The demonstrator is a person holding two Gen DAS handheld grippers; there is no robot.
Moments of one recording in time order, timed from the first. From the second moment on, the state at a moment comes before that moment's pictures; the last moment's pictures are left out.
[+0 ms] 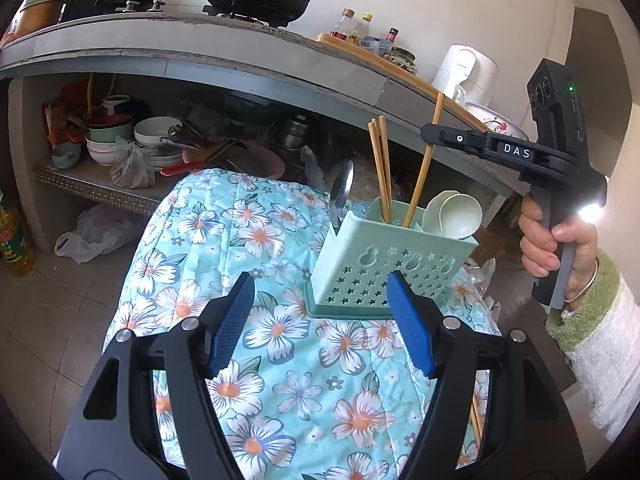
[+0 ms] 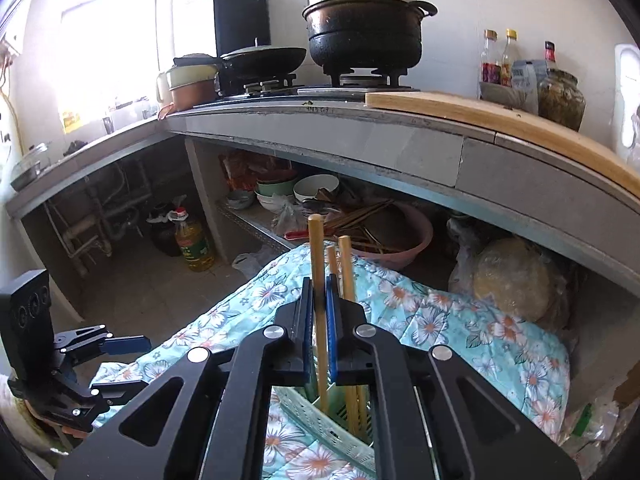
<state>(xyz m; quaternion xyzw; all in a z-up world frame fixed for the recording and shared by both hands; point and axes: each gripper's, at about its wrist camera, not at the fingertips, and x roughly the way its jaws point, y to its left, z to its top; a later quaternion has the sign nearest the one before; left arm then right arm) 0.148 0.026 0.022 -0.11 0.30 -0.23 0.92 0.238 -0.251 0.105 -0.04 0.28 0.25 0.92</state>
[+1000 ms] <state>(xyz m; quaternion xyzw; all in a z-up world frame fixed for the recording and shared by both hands) 0.148 0.022 0.023 -0.11 0.30 -0.23 0.92 0.245 -0.270 0.078 0.01 0.33 0.24 0.91</state>
